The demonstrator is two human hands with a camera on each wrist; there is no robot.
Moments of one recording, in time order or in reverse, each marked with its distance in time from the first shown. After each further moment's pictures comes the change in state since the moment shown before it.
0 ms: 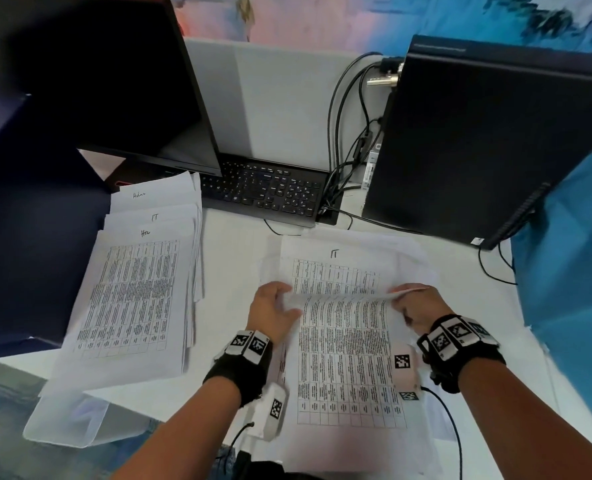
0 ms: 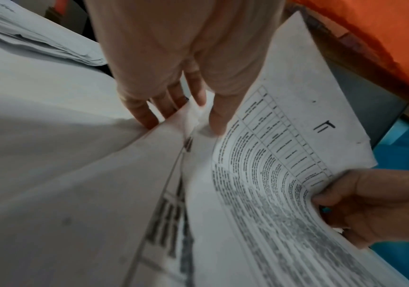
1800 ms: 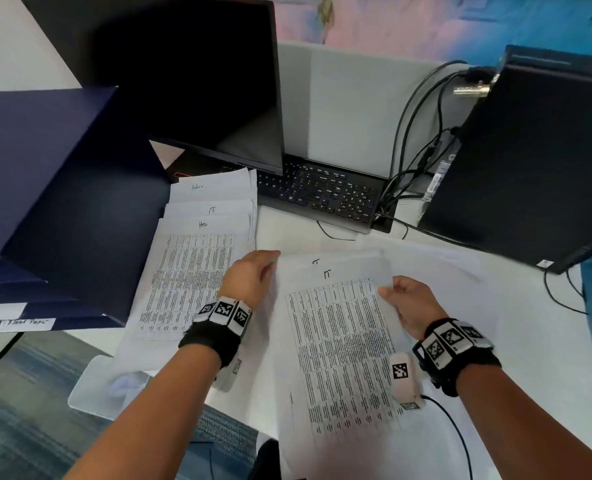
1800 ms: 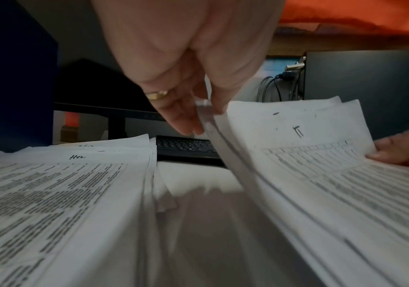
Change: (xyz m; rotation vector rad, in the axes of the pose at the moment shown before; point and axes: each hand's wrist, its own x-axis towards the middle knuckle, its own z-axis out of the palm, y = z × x) left_hand 0.037 -0.032 -0.135 0.376 0.147 0.302; right_hand -0.040 -0.031 0.106 0.128 -0.233 -0.149
